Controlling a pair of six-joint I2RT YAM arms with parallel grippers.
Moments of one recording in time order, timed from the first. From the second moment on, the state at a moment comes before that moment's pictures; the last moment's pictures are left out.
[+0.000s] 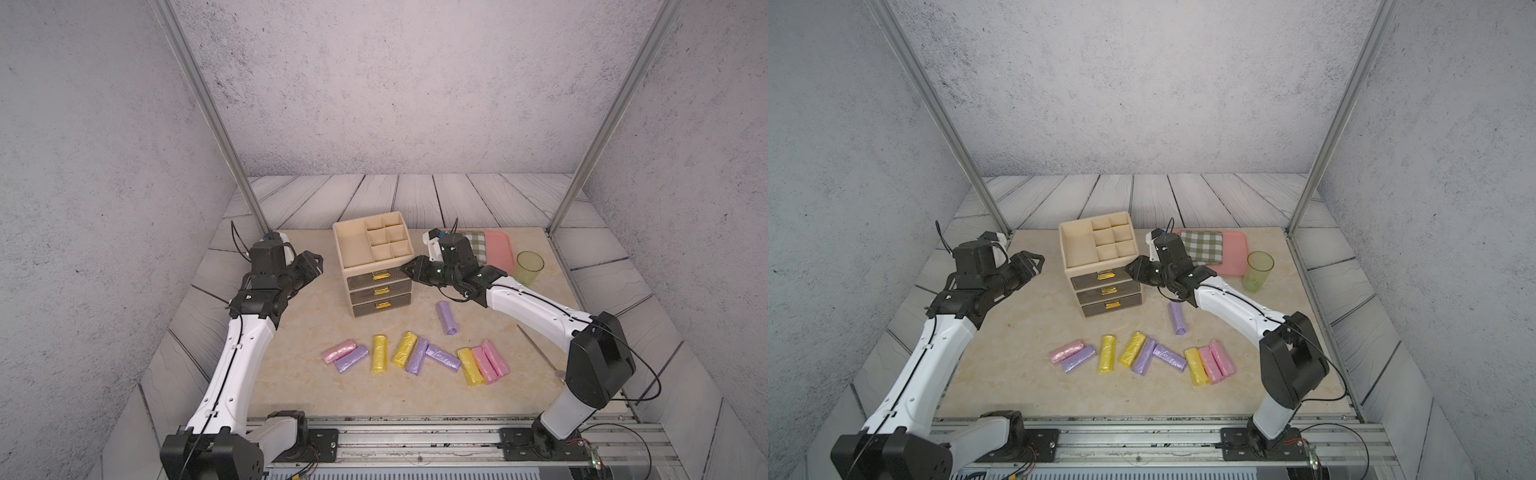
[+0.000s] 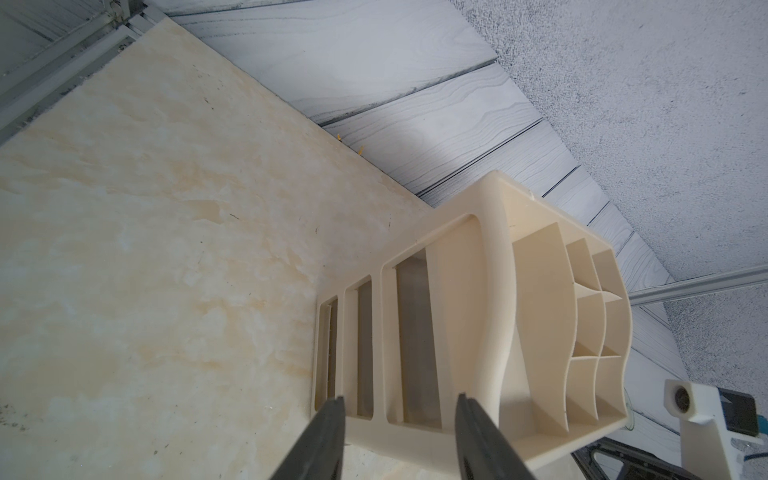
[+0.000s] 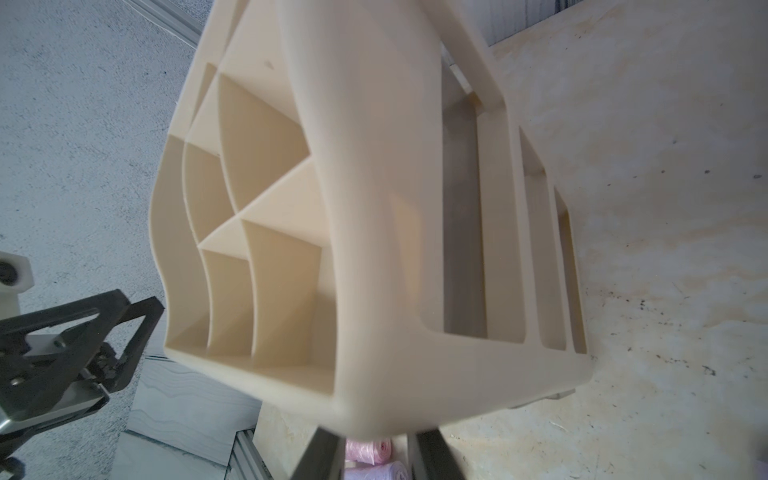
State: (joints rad) left arm -0.02 1.13 1.10 -0.48 0.24 -0.63; right arm 0.63 1.67 1.34 -0.19 -0.29 0.76
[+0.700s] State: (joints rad) left arm -0.02 1.08 1.02 -0.45 0.28 -0.63; right arm 0.81 1.58 1.05 0.18 -0.24 1.10
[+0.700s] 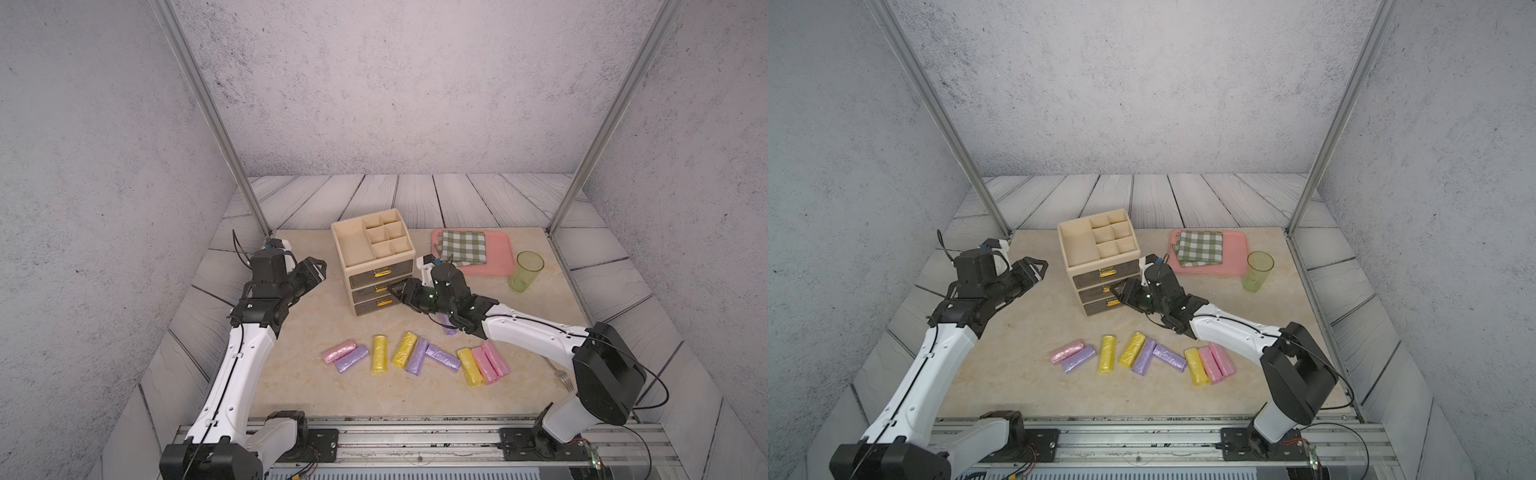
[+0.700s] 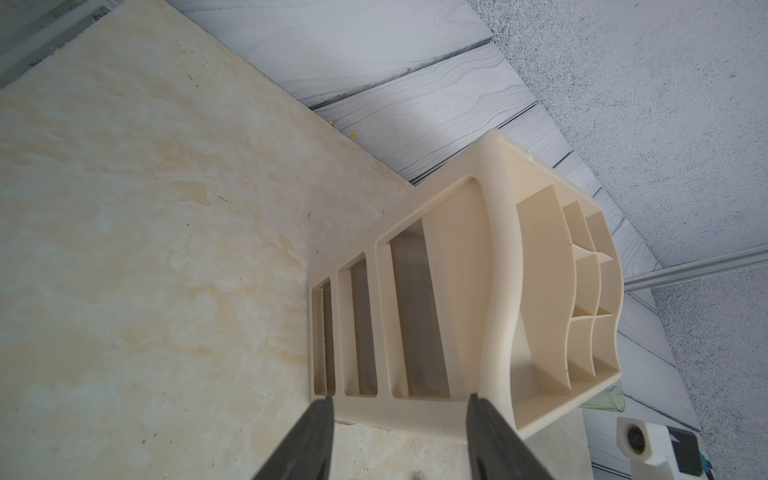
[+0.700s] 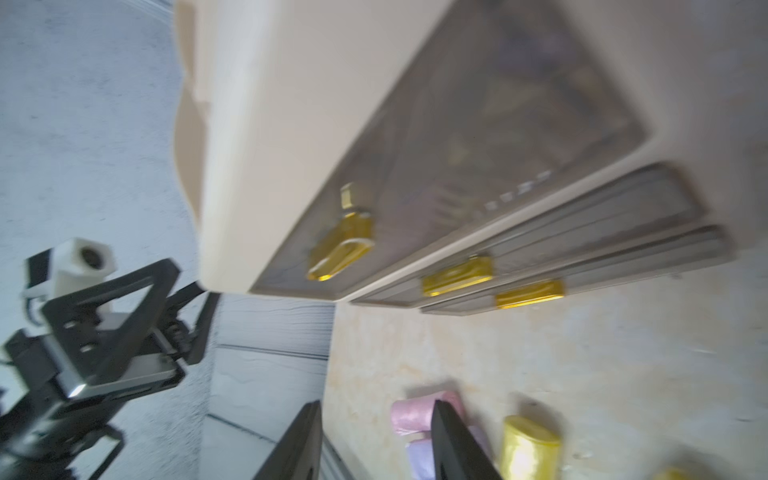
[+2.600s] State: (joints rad) left arm -0.11 1.39 1.28 -0.44 0.36 -0.53; right arm 0.84 1.67 1.07 0.39 -0.04 1.31
